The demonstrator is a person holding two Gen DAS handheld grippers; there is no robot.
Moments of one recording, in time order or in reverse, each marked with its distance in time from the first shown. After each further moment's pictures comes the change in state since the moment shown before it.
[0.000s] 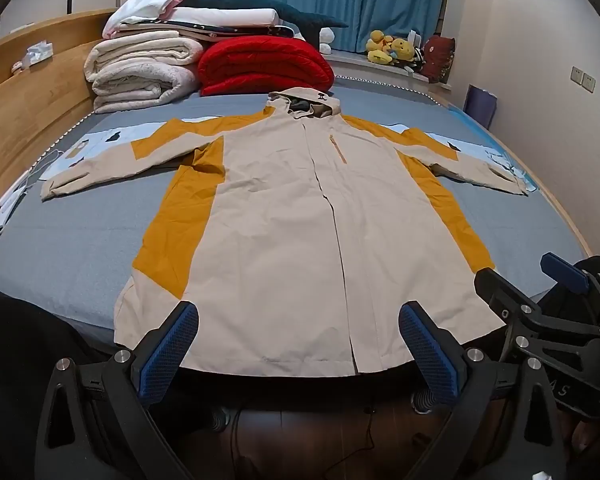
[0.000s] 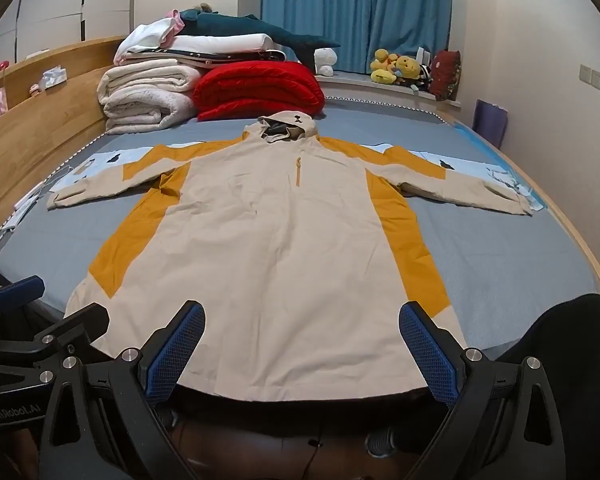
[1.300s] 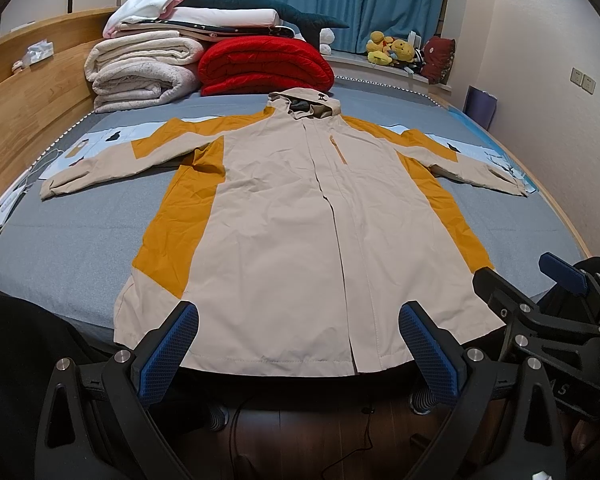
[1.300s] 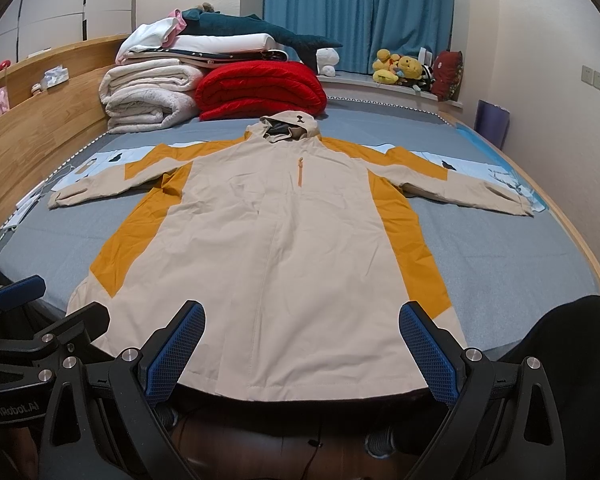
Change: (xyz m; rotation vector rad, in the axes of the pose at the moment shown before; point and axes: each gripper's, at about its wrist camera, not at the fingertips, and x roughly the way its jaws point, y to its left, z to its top) left arm 0.000 -0.001 0.001 0.003 0.000 0.002; right arm 0.000 0.002 0.000 -0.001 -0.001 -0.002
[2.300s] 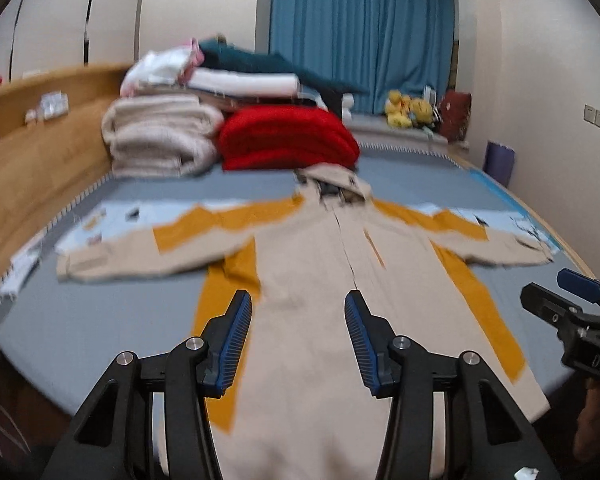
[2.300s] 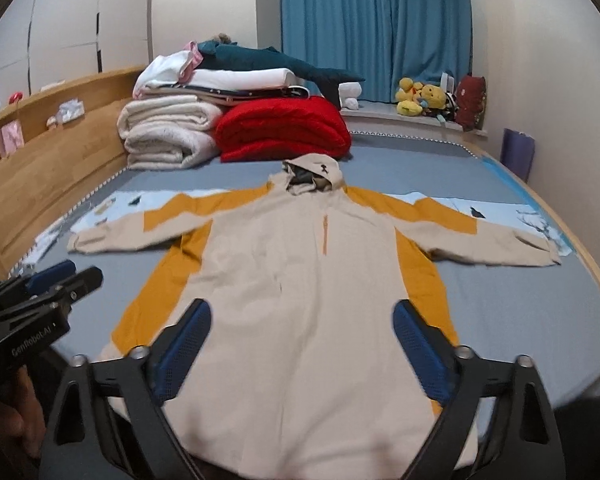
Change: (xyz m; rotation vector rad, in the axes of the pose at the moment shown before) left arm 0.019 0.045 0.126 0.038 -0.239 0.082; right arm 0.021 0.000 0.112 -0.003 -0.089 0.108
